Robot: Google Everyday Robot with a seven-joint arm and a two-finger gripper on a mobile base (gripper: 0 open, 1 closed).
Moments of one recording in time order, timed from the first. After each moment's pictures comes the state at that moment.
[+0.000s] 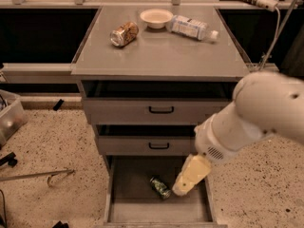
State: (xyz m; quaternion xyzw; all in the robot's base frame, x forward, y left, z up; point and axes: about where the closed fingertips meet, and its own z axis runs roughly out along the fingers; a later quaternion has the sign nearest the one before) arm 0.415 -0.101 0.764 -0.52 0.82 0.13 0.18
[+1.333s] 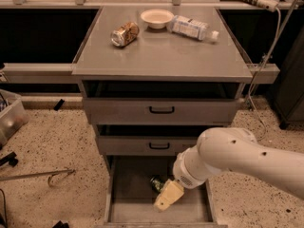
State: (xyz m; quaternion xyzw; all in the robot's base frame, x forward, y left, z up) arm 0.418 -0.058 0.626 -0.50 0.83 0.15 0.17
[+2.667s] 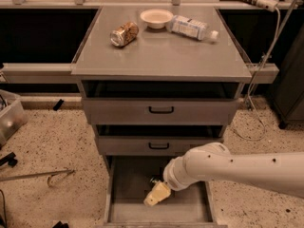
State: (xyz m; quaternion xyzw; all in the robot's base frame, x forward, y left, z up) arm 0.461 -0.036 0.522 -0.45 0.86 0.16 0.20
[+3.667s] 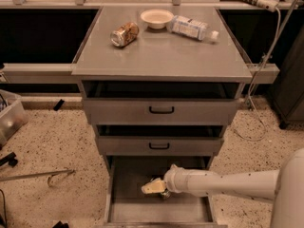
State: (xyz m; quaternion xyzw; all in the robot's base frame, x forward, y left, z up) arm 0.544 -0.037 0.382 -0.29 0.87 0.22 0.32
